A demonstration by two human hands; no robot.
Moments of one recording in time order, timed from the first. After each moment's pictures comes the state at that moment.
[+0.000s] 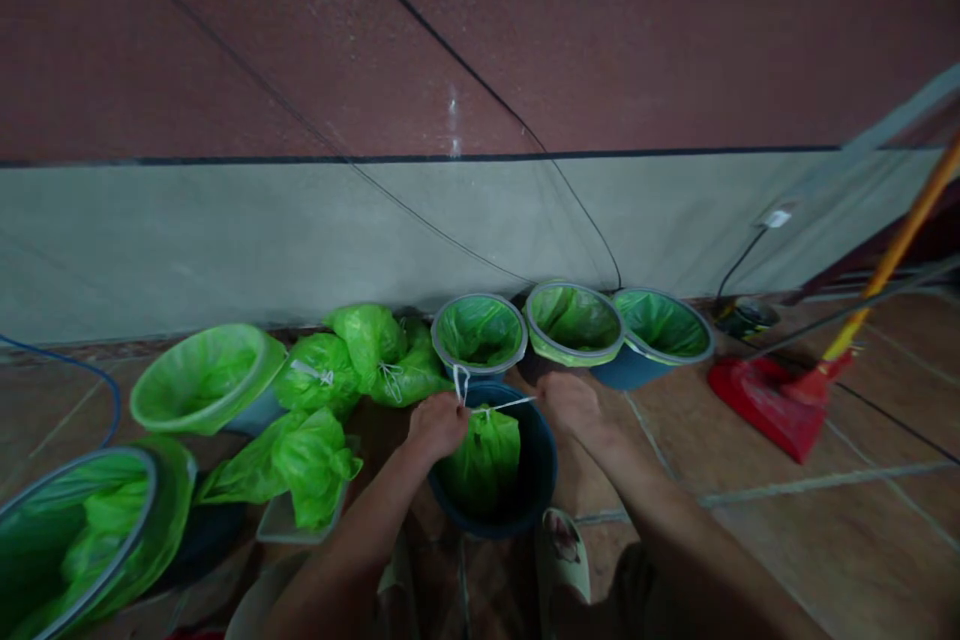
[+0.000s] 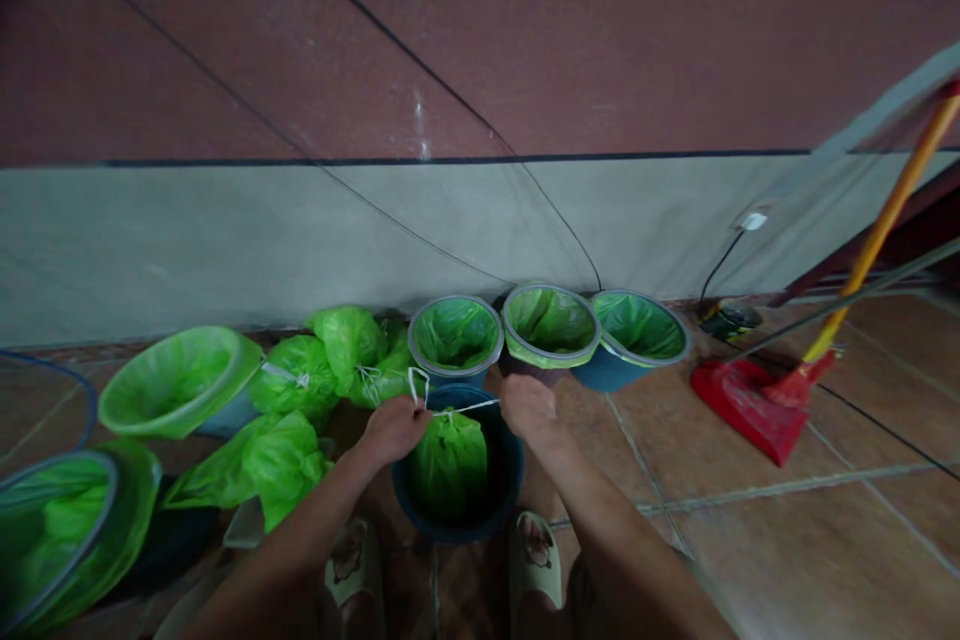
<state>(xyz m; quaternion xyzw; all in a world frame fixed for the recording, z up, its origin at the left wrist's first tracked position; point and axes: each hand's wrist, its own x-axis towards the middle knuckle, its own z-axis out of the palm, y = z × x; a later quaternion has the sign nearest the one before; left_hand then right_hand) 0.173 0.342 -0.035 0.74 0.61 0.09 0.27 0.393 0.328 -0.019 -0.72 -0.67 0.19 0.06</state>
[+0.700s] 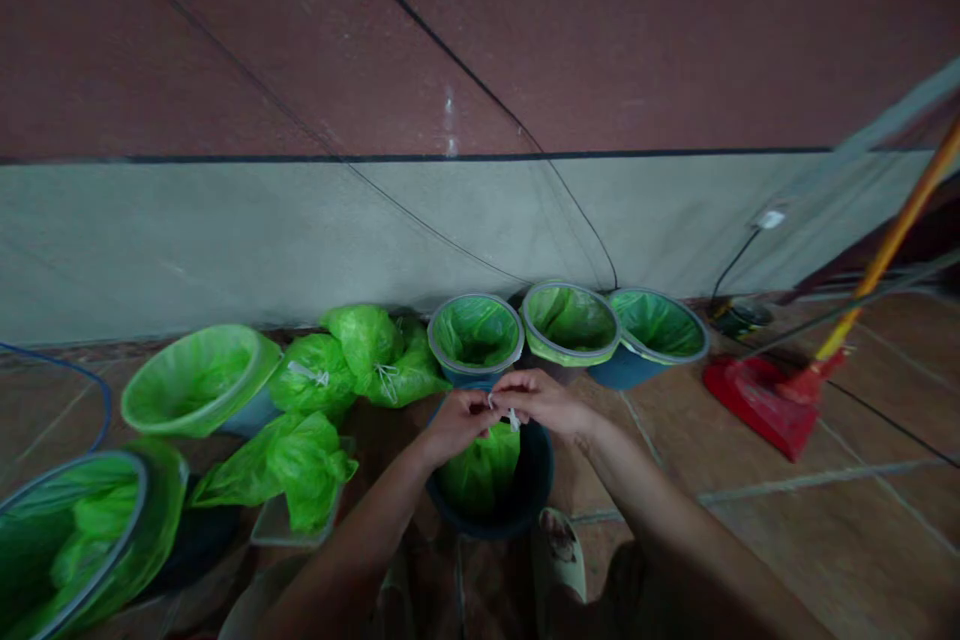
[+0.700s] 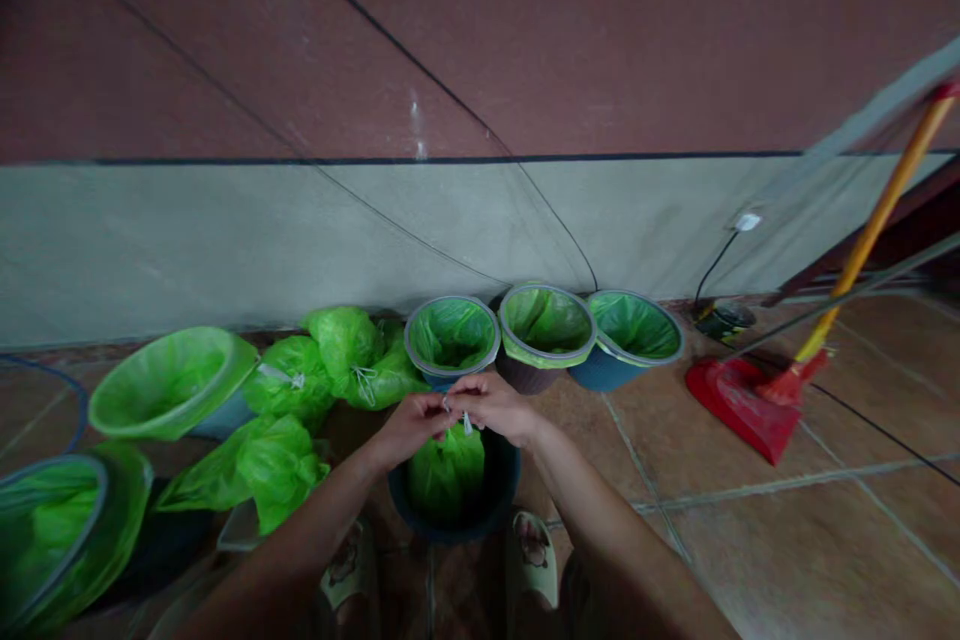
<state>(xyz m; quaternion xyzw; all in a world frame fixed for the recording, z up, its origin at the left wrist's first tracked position) 0.198 0.339 -0.038 0.58 0.41 0.27 0.65 0.370 0.329 0.005 -0.48 -0.51 0.63 0.33</state>
